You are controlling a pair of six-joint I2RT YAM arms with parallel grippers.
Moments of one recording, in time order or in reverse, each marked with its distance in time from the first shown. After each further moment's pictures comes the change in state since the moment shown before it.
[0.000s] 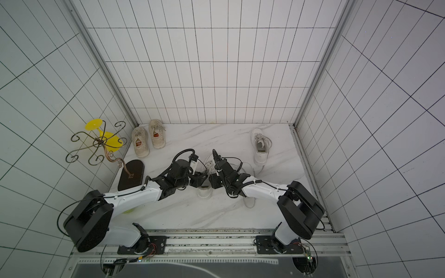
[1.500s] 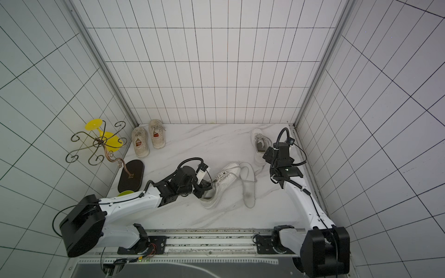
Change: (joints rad) left arm -0.147 -0.059 -0.011 -0.069 -0.008 0.138; right arm -0.678 -0.404 0.000 -0.247 0.261 0.017
